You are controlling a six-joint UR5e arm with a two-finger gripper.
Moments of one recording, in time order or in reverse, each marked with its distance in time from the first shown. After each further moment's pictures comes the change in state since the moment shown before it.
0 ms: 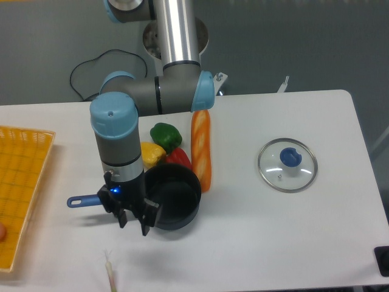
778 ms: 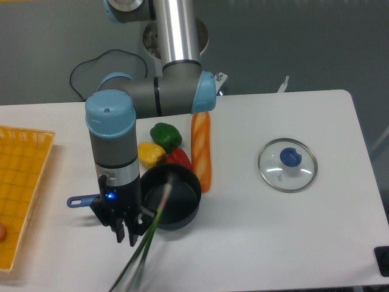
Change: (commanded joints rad) arm -0.041 -0.018 0.127 0.008 -0.078 -0.071
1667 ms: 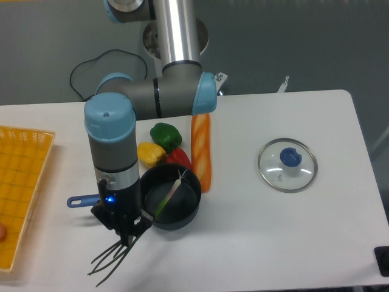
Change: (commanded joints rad) arm -0.003 -0.038 0.067 -0.072 0.000 -0.049
